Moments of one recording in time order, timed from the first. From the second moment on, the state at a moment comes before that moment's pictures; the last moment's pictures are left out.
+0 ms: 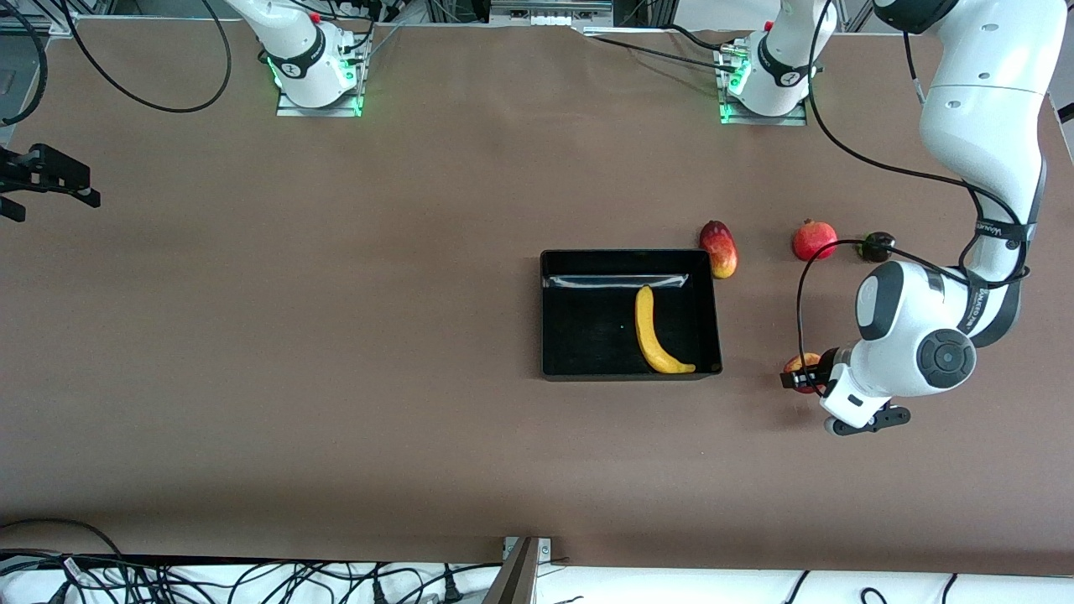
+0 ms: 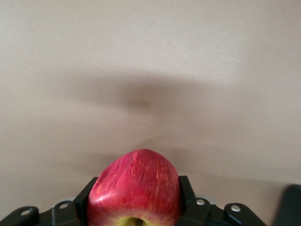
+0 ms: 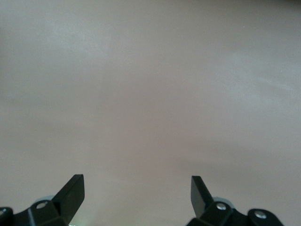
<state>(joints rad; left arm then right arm) 0.18 0.76 -0.26 -1.47 0.21 2.10 -0.35 -0.08 0.01 -0.06 -1.64 0.00 1.63 -0.37</state>
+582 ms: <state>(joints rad) 0.19 0.84 -0.21 -1.47 0.28 2.30 -0.35 -0.08 0.01 -0.06 -1.64 0.00 1.63 -0.37</state>
